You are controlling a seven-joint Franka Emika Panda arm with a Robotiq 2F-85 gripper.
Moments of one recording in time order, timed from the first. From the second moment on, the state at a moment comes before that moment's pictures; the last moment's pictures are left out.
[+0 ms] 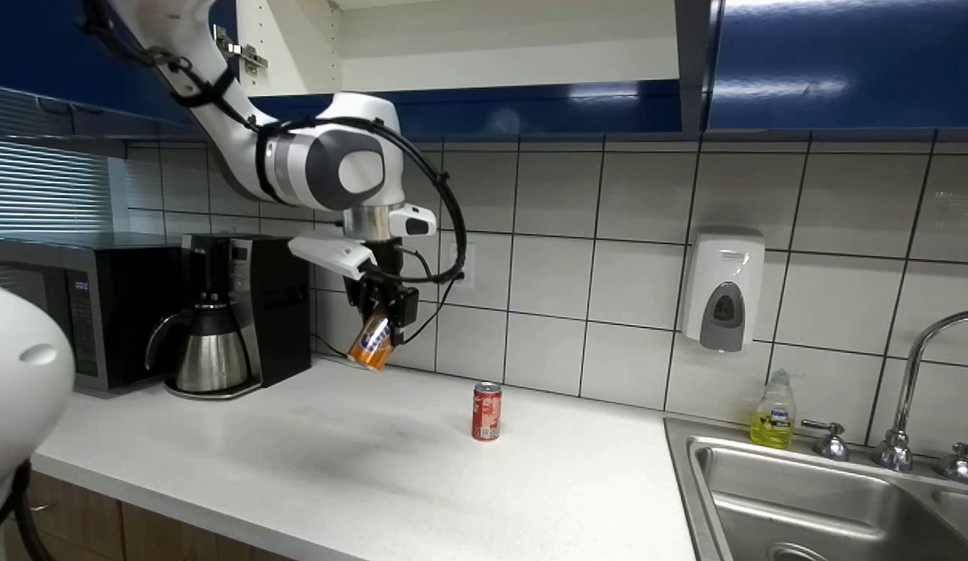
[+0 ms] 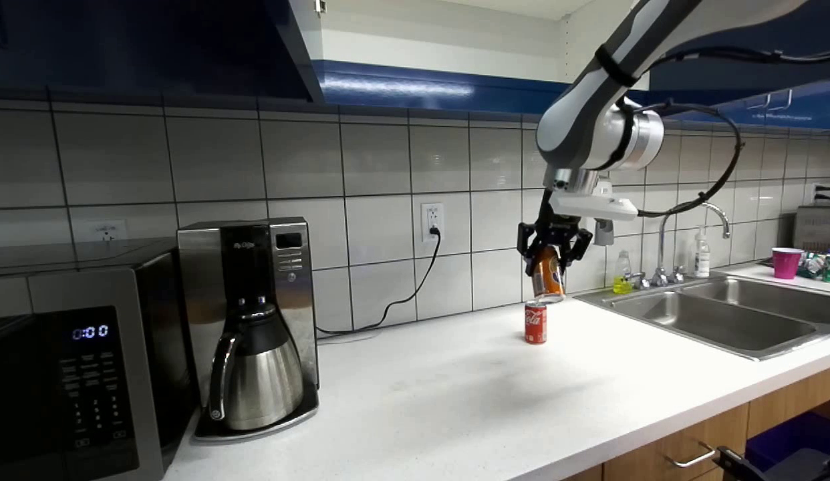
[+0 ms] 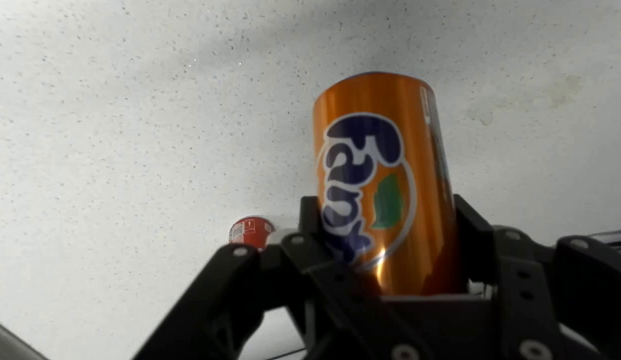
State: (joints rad) arm 0.01 -0.26 -0.09 -2.57 0.08 2.57 0.11
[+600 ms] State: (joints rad) arm 0.01 0.13 -0.10 -2.53 0.21 2.97 0.02
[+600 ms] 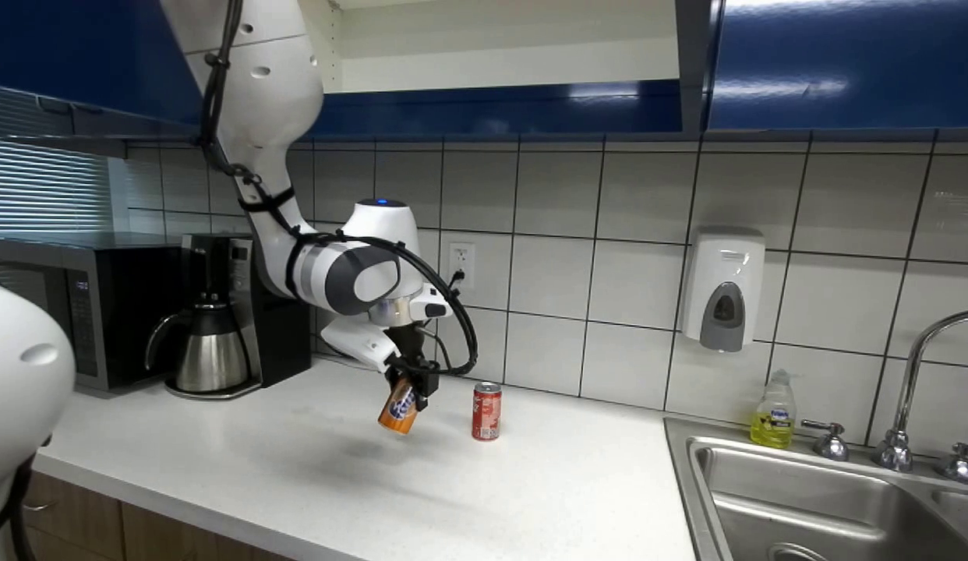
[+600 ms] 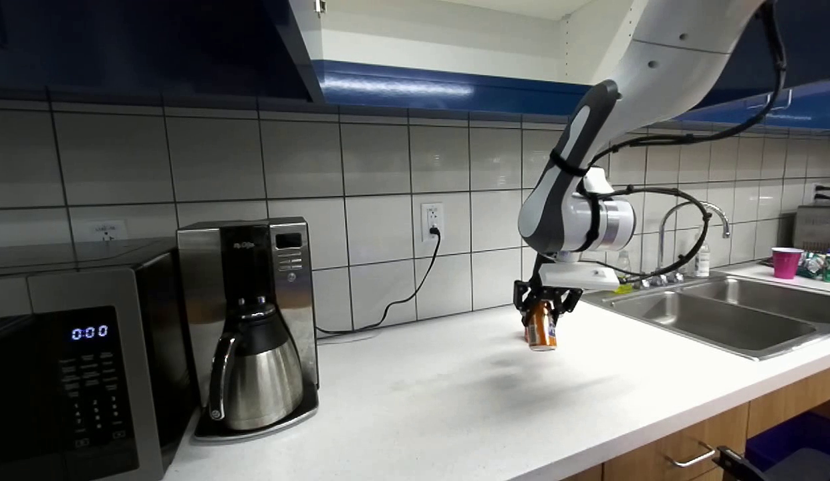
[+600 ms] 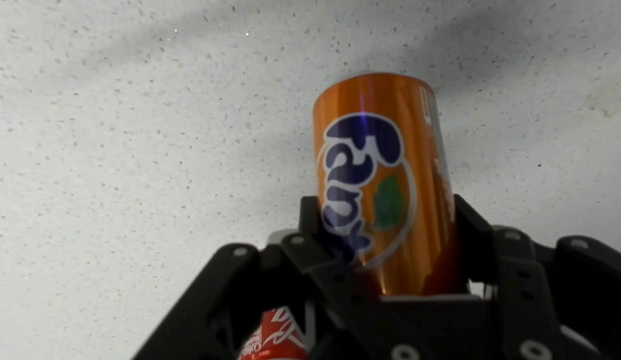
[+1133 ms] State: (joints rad) arm 0.01 0.35 -0.08 -2.44 0.24 3.16 -0.01
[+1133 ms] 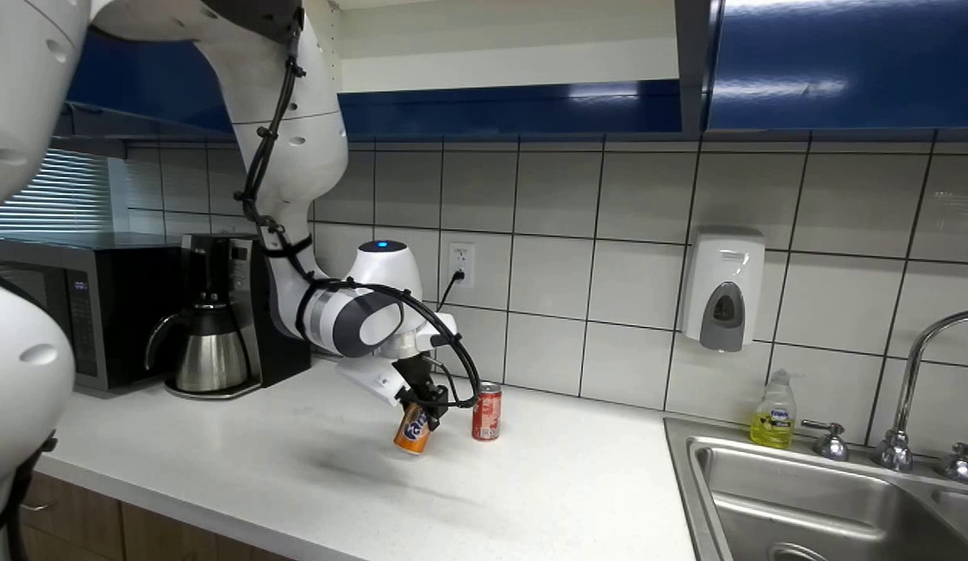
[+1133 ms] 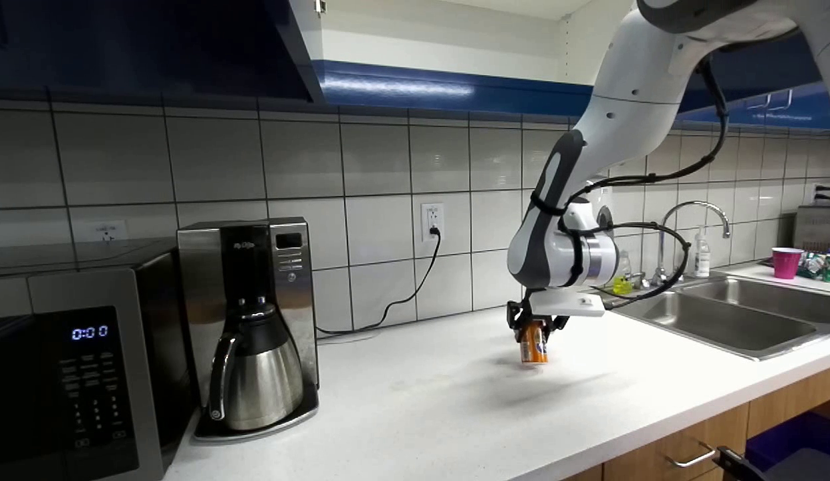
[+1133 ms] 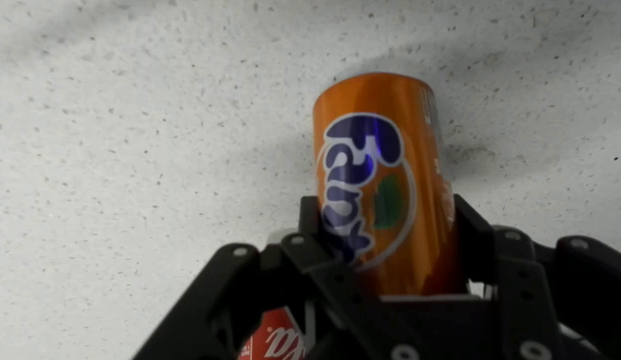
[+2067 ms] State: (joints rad) arm 0.01 0.45 -0.07 -2.42 0.19 3.43 0.03
